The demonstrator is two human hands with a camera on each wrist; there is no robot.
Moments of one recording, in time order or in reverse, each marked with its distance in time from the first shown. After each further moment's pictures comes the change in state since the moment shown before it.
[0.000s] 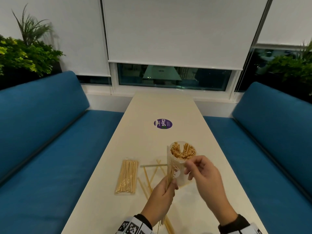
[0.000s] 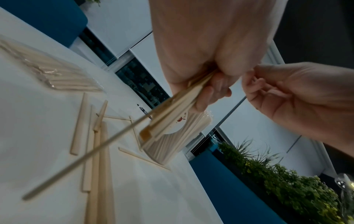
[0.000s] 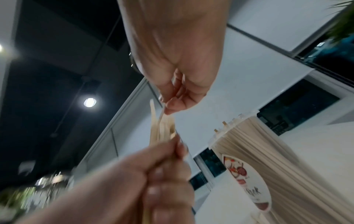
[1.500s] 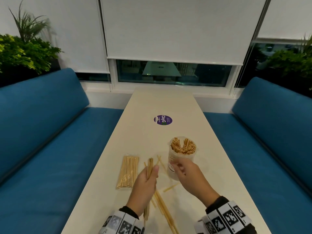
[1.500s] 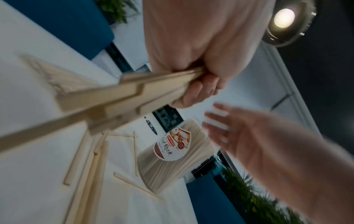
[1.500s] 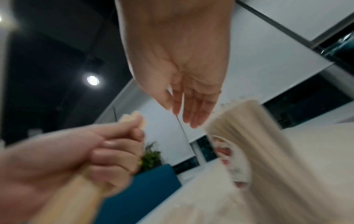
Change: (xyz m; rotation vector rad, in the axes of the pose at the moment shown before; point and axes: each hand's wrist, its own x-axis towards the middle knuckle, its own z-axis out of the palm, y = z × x) left_hand -0.006 0.007 -0.033 -0.013 0.264 -0.023; right_hand 0.015 0.034 0.018 -0.578 -0.350 0.003
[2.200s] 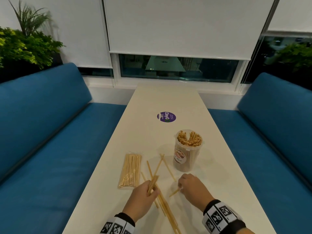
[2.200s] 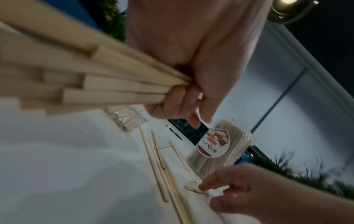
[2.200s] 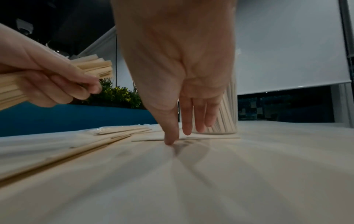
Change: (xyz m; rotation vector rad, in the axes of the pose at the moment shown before) left_hand 0.009 -0.039 -0.021 0.495 -0.182 -0.090; right_hand 0.016 0.082 0.045 -0.635 -0.310 -0.057
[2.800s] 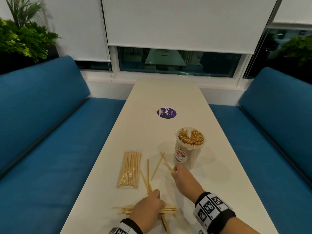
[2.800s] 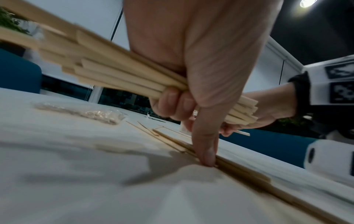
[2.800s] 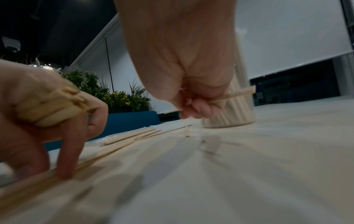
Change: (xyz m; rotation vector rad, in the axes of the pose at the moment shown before) left_hand 0.002 -0.004 0.020 0.763 -0.339 0.204; right_hand 0.027 -0.023 -0.005 0.434 0.080 0.193
